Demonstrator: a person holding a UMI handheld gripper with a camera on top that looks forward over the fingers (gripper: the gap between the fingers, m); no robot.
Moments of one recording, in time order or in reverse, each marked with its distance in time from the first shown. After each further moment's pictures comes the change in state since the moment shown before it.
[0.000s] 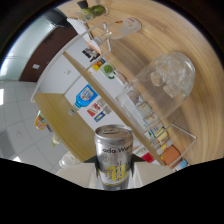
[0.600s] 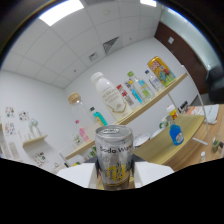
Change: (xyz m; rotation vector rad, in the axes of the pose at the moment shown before) arm -0.028 0.071 0.008 -0.050 0.109 -1.681
